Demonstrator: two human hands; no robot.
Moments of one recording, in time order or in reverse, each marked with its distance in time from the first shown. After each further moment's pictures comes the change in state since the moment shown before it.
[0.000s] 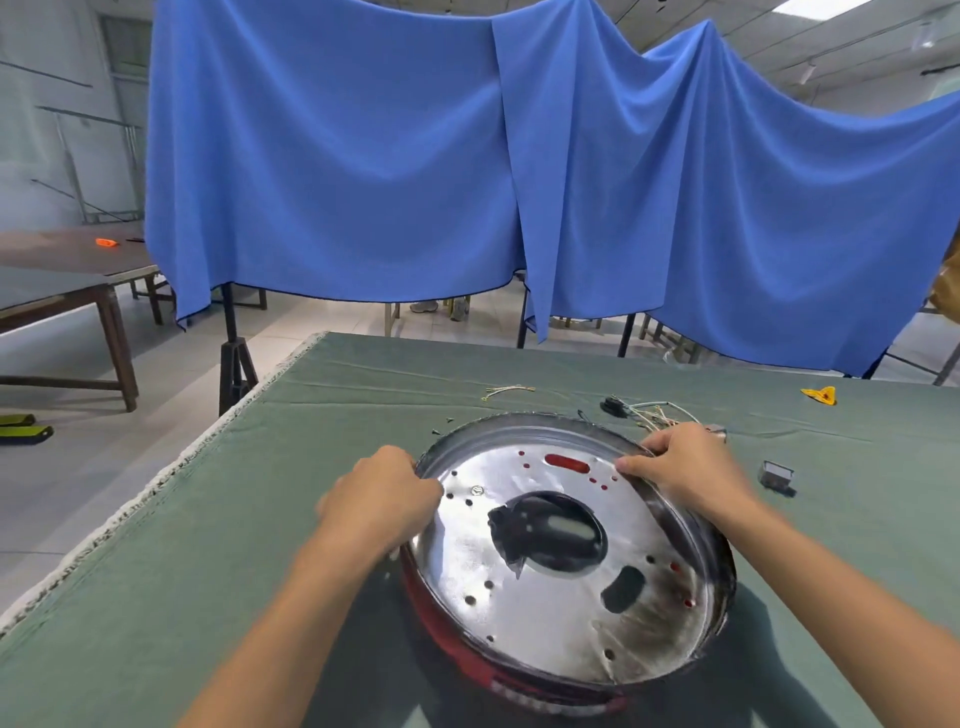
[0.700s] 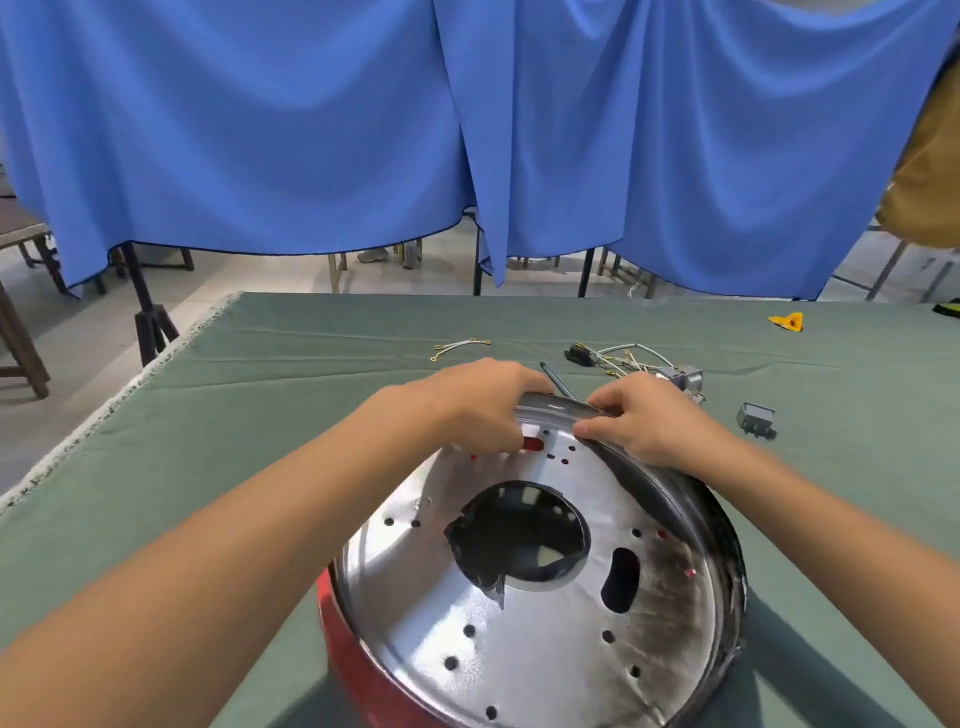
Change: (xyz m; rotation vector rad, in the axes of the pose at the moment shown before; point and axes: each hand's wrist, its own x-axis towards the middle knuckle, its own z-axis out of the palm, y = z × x) left_hand 0.082 0.107 0.042 0.373 -0.399 0.759; right_hand 0.034 0.000 0.009 -0.073 -0.196 -0.103
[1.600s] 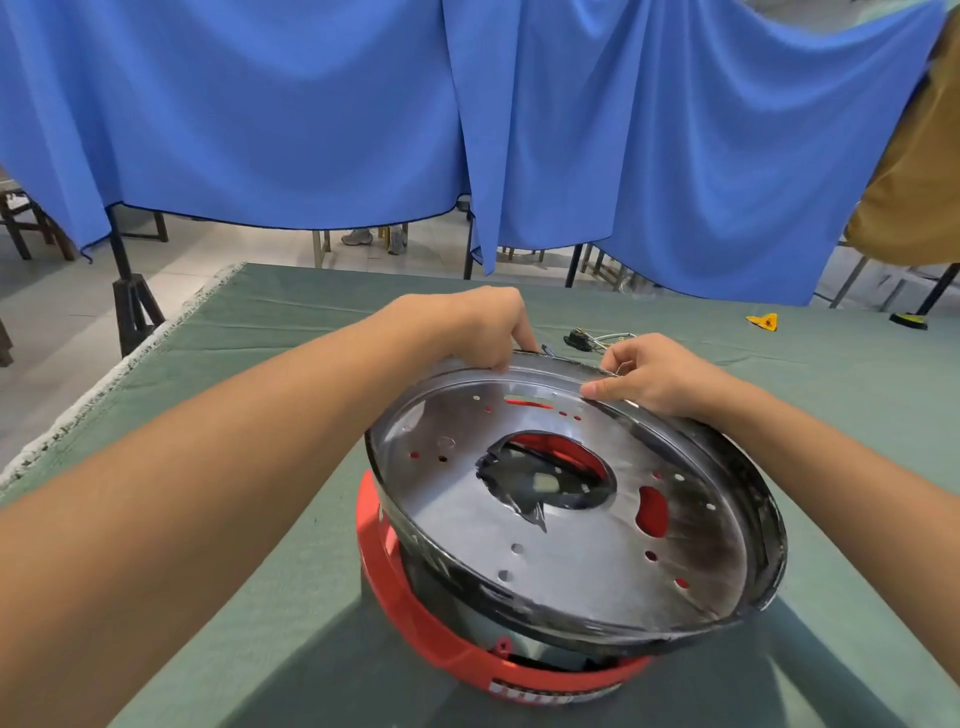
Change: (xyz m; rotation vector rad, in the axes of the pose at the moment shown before) left_hand 0.001 -0.020 -0.028 0.042 0.036 -0.010; right_hand -0.011 -0.013 -0.016 0.170 -0.039 0.045
